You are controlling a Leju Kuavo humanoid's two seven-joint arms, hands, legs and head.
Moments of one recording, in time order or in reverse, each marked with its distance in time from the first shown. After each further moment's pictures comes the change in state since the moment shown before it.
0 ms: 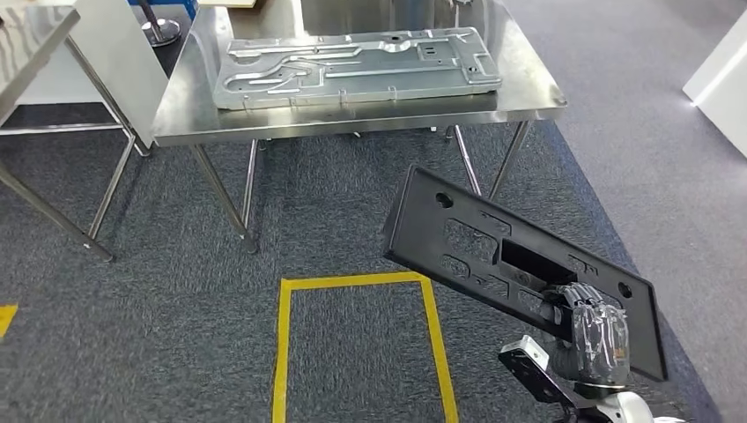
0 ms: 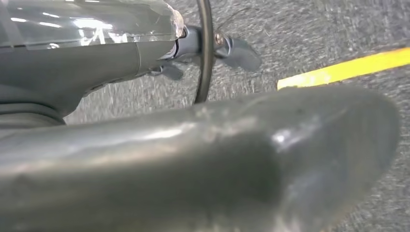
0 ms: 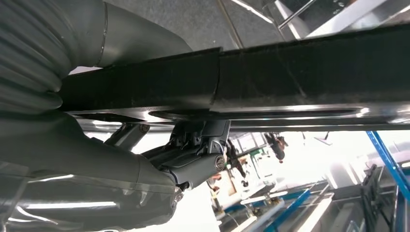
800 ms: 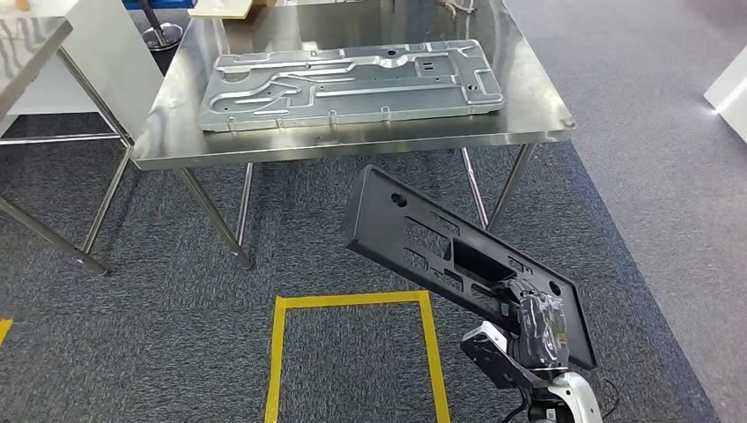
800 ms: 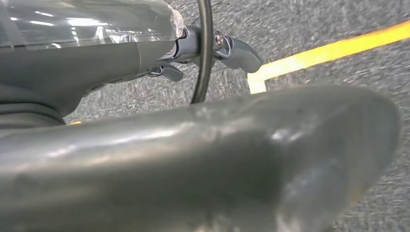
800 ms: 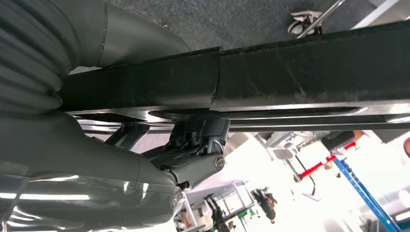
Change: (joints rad) left arm -0.010 0.001 -0.002 0.000 -0.037 -0.021 0.012; right arm -0.099 0.029 0.184 0.098 -0.118 0.054 0.052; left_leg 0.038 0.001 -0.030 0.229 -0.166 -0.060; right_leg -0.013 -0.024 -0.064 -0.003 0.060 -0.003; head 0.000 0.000
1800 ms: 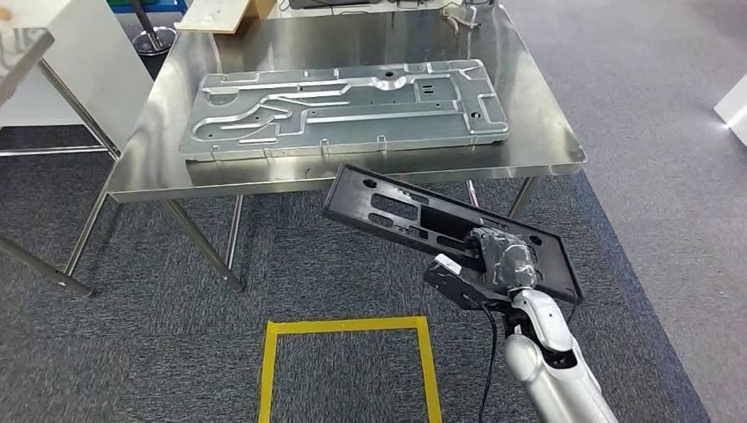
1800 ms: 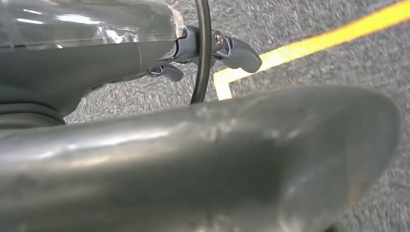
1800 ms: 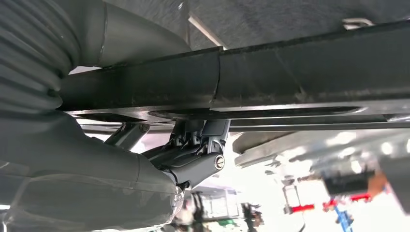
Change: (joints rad) left arm -0.017 0.009 -0.001 0.000 -0.073 -0.027 0.029; right arm -0.428 -0.025 0.128 0.334 0.154 0.230 0.179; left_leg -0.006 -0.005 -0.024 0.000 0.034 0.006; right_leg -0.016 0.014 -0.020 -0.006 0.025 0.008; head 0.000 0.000
